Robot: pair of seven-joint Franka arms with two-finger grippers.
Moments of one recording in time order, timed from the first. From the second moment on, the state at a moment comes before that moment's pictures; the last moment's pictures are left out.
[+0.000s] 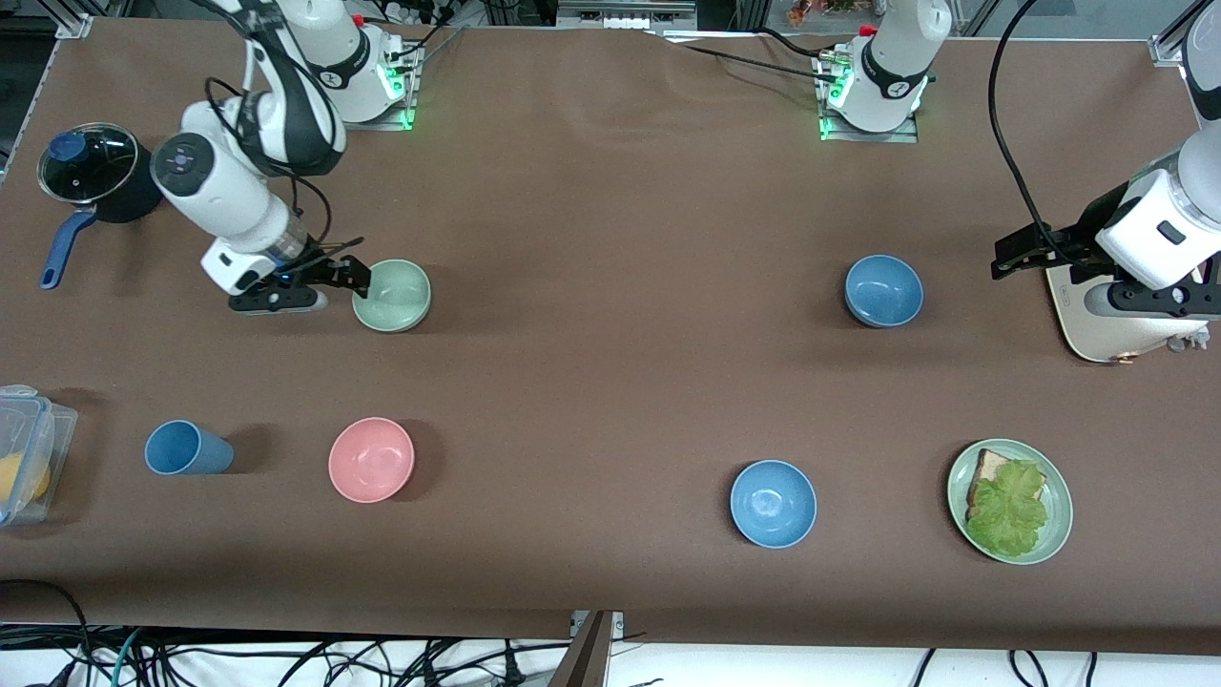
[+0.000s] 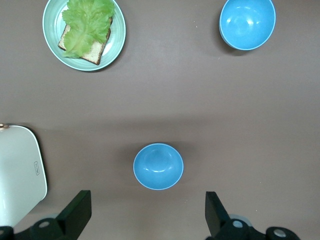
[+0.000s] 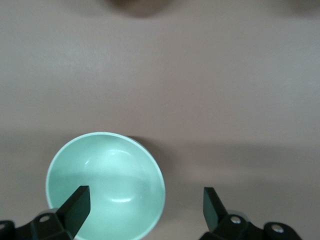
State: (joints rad) left arm 0.00 0.12 -0.03 -1.54 -0.04 1.56 -0.03; right arm 0.14 0.10 0.03 -2.44 0.05 2.59 0.08
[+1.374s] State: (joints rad) left arm 0.00 0.13 -0.03 -1.54 -0.04 1.56 -0.03; right arm 0.15 0.20 0.06 -2.28 0.05 2.48 0.17
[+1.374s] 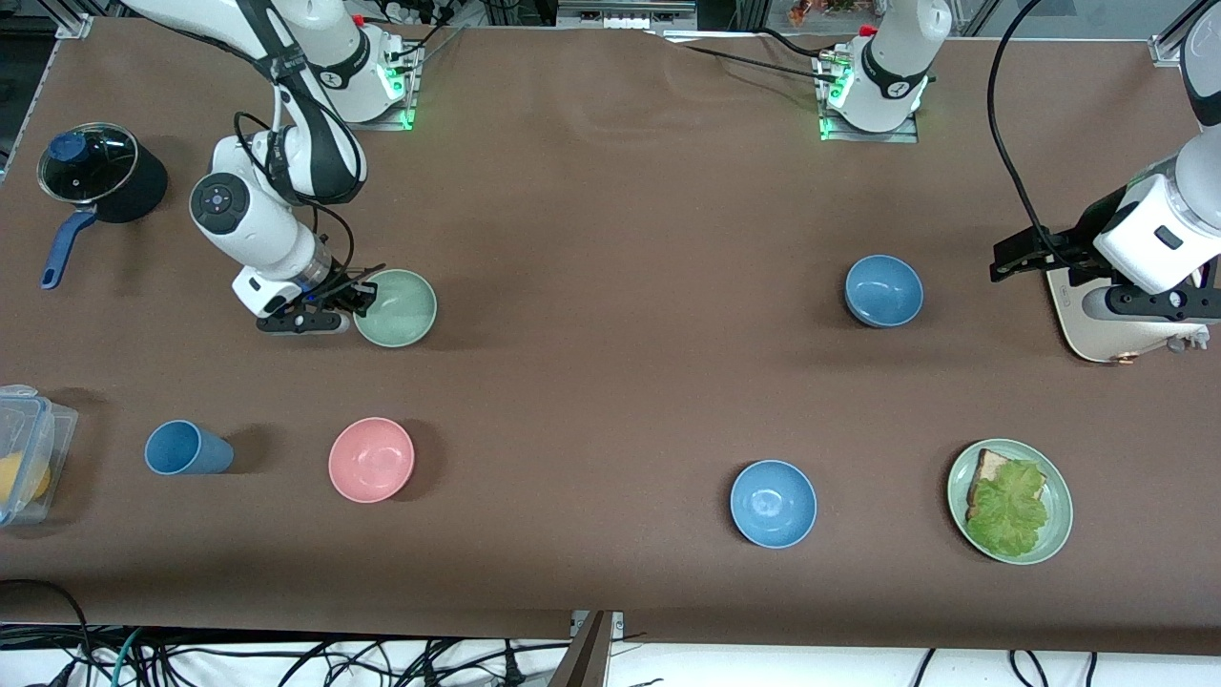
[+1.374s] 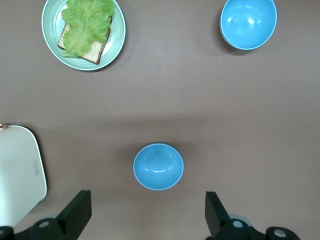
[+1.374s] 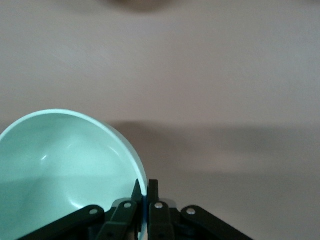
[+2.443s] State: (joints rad) left arm 0.01 0.13 -0.03 -1.54 -0.04 1.56 -0.03; right arm 0.61 0.60 0.13 -1.78 0.05 2.52 0.98
